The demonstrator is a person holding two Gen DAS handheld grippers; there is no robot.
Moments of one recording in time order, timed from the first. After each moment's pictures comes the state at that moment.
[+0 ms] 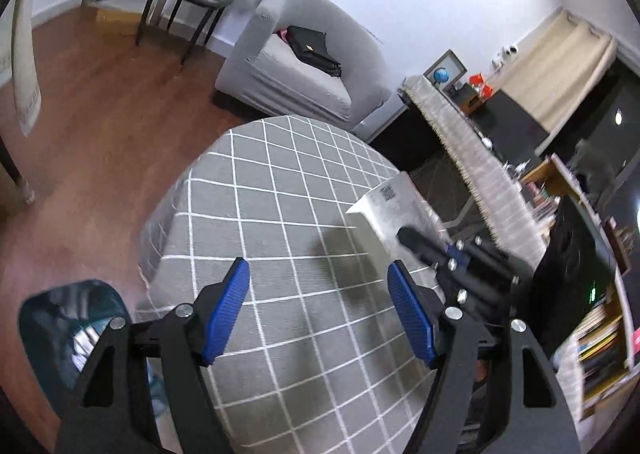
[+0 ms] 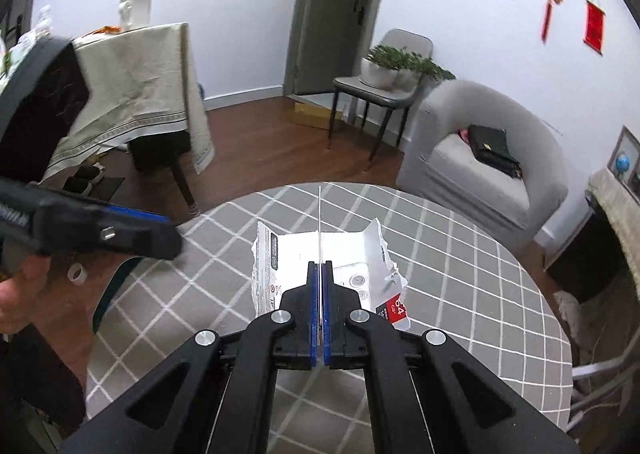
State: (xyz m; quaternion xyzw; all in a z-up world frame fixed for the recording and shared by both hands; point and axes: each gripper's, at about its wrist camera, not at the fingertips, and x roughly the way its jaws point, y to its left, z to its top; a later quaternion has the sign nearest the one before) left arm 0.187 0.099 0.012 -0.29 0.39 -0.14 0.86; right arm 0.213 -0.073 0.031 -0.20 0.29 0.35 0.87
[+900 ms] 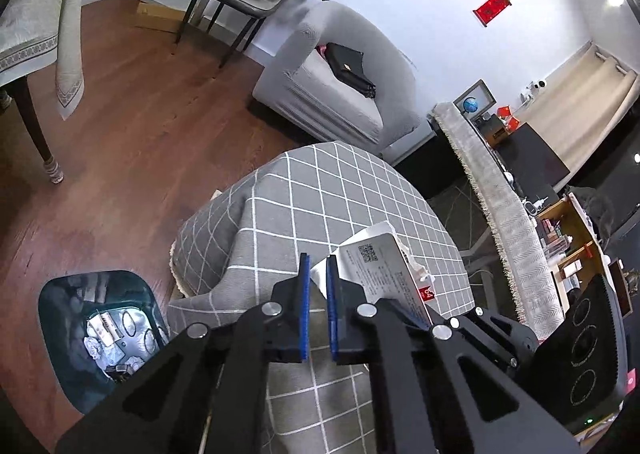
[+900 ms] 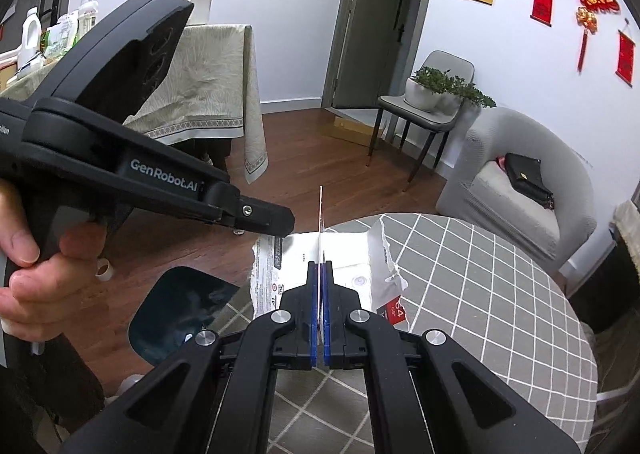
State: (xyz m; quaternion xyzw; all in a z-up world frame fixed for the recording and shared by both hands) left arm 0.176 0.144 0.024 -0.32 0.38 -0.08 0.86; right arm 0.163 -0.015 0.033 -0.21 0.27 0.40 0.85
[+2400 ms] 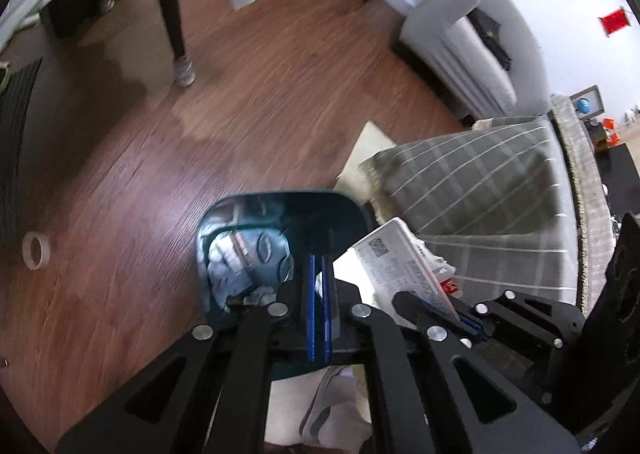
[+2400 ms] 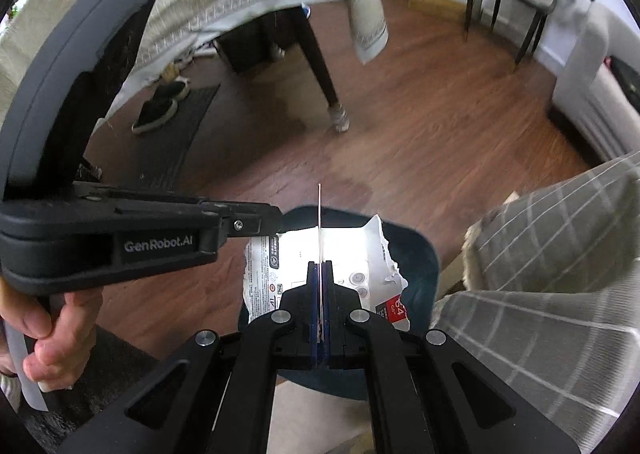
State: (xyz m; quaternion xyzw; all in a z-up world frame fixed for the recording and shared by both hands) left arm 0.102 0.317 -0.117 -0.34 0.54 0.06 0.77; right arm 0.130 0.189 -0.097 -0.22 0.52 0.44 0.70
